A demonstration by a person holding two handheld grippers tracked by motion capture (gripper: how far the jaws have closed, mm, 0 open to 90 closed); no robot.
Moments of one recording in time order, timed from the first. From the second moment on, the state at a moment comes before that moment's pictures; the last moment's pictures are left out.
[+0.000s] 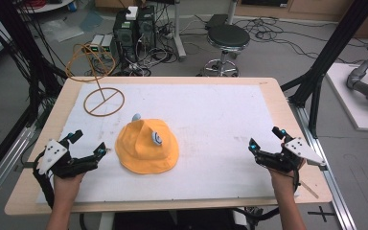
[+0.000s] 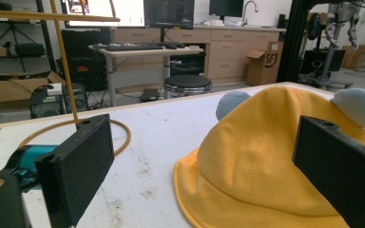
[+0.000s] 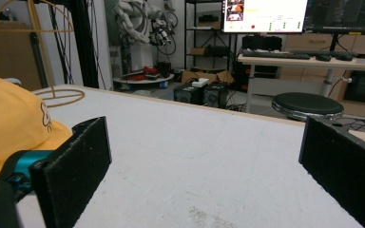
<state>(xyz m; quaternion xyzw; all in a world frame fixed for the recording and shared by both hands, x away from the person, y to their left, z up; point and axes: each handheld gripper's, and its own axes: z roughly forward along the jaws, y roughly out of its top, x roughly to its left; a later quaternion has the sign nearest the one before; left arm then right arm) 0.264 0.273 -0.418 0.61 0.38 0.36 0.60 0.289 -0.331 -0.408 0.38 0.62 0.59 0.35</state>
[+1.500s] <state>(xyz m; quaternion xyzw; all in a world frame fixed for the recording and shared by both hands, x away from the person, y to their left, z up) 0.289 0.228 -0.399 0.66 0.33 0.27 0.61 0.289 -0.329 -0.411 0.38 0.62 0.59 0.34</state>
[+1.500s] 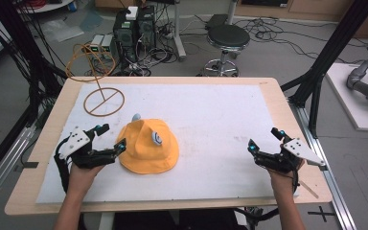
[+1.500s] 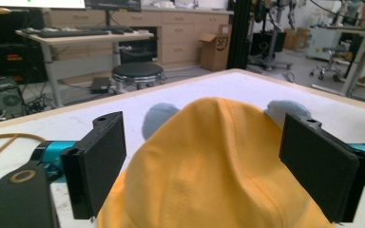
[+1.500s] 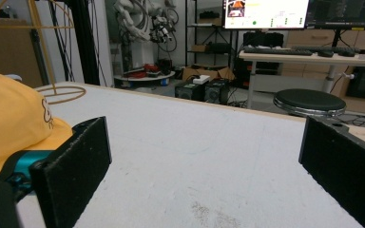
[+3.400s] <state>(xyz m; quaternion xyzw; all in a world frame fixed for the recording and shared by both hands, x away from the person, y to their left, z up) 0.321 0.175 -0.421 0.73 0.34 0.20 0.55 0.290 -0.326 -0.412 0.39 0.63 0.59 0.33</state>
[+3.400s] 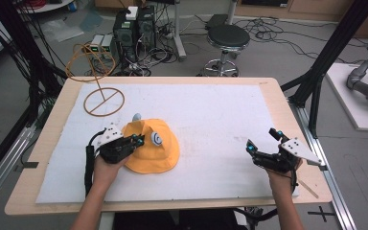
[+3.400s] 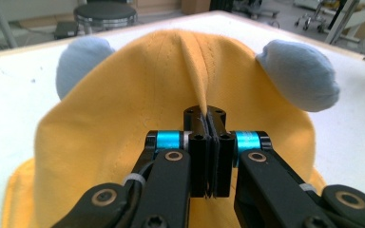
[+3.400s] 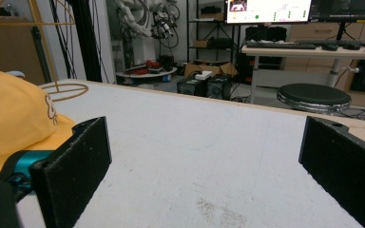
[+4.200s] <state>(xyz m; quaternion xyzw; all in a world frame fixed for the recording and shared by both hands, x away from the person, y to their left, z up) 0.310 0.179 -0.381 0.68 0.31 0.28 0.60 0.291 -0.325 -0.414 0.39 0.63 0.59 0.33</state>
